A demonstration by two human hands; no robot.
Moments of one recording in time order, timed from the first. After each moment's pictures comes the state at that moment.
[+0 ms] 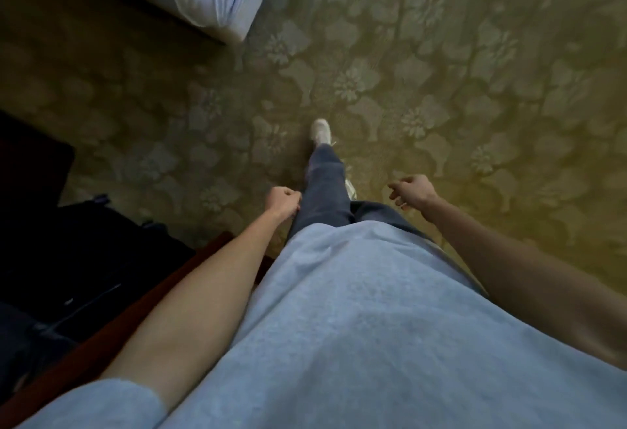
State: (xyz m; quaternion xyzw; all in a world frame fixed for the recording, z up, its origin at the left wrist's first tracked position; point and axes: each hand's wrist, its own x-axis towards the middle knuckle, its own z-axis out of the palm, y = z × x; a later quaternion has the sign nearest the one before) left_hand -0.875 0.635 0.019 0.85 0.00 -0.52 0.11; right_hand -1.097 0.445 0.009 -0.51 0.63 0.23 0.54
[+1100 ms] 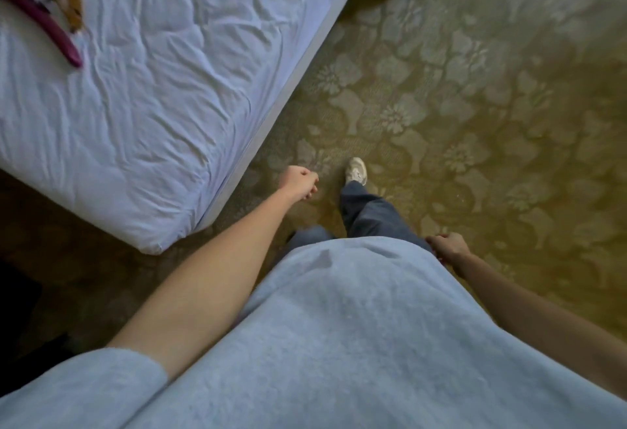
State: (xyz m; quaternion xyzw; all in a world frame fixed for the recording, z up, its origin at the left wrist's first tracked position) left_hand -0.529 -0.116 0.039 0.82 -0.06 -0.54 0.19; right_hand -0.854 -0.234 0.031 -0.45 0.70 0.28 0.48
